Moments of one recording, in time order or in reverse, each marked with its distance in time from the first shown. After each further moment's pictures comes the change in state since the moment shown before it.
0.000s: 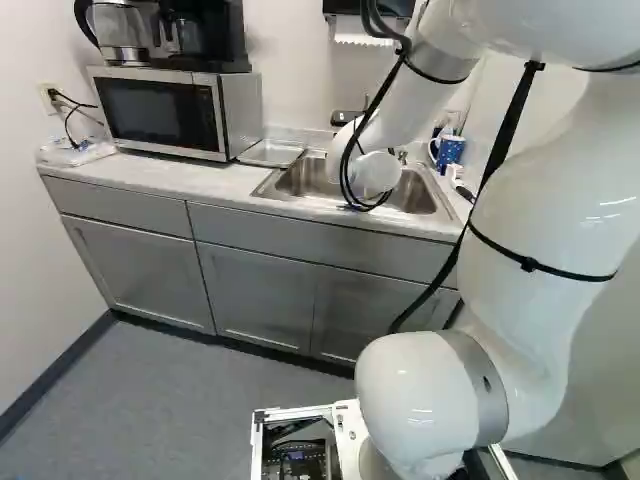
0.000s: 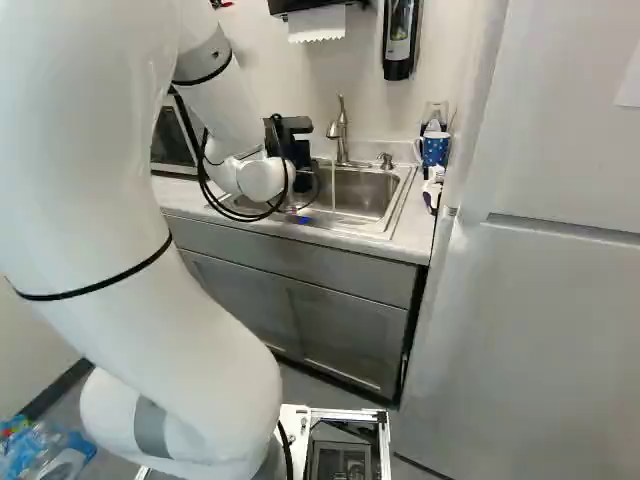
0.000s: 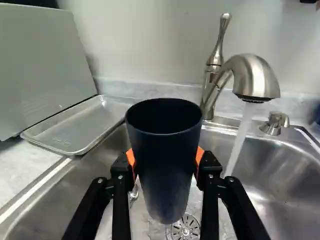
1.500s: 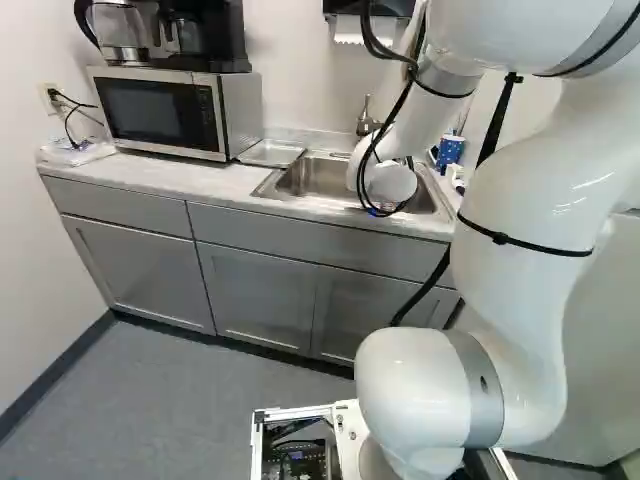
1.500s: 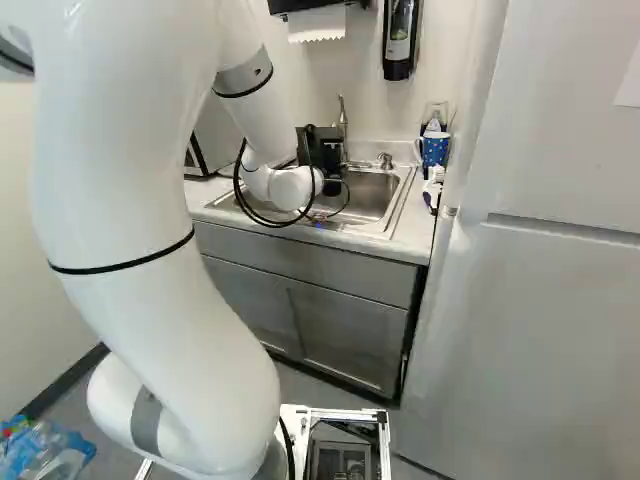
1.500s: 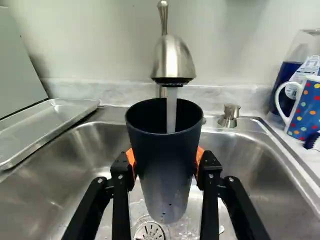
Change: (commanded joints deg) arm -7.7 -5.6 -1.7 0.0 6.1 0.0
